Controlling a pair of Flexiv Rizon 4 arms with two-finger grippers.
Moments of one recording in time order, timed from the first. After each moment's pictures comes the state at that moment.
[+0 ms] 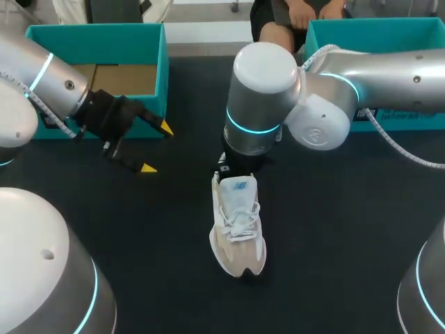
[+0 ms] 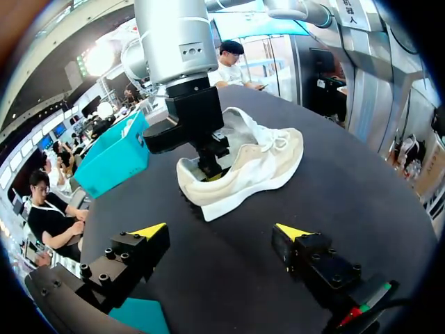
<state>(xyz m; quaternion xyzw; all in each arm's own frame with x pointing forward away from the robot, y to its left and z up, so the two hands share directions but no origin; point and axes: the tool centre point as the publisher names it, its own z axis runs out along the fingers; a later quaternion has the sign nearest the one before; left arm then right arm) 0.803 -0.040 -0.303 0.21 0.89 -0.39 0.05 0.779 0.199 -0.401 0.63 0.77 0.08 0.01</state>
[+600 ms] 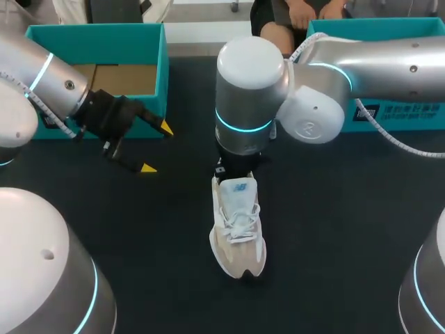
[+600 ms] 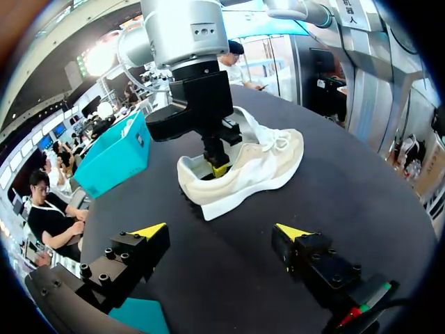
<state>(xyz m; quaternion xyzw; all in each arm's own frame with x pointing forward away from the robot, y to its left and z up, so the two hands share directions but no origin) 0.803 -0.040 -0.303 0.21 0.89 -0.39 0.05 0.760 0.201 -0.384 0.62 0.78 0.06 0.03</state>
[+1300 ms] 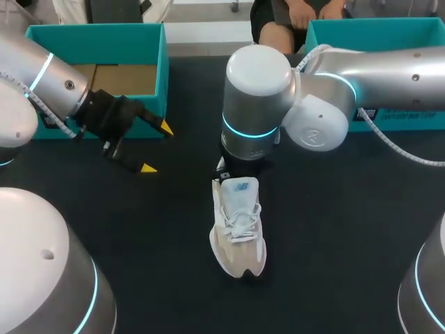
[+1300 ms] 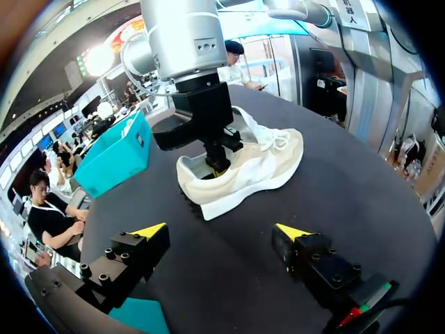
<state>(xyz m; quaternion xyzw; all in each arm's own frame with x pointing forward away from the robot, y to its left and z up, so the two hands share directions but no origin) 0.802 -0.040 -0.303 0.21 0.89 -0.39 0.05 0.761 0.194 -0.399 0.61 0.79 0.06 0.02</state>
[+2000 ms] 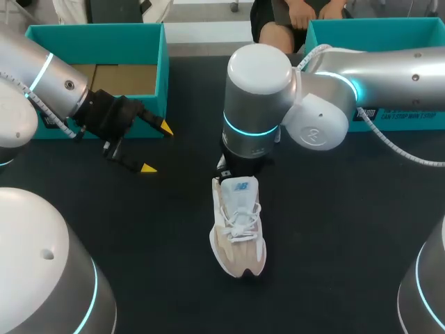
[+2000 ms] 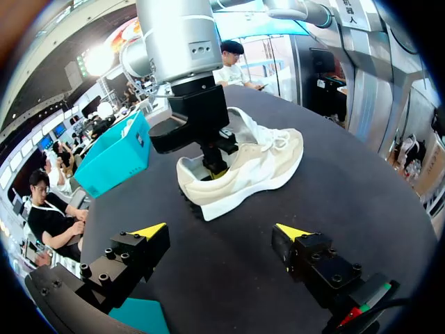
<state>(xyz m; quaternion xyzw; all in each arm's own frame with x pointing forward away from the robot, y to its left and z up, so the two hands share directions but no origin) 0.802 -0.040 -0.303 0.21 0.89 -0.39 0.05 0.768 0.193 -0.403 0.61 0.79 0.06 0.02</state>
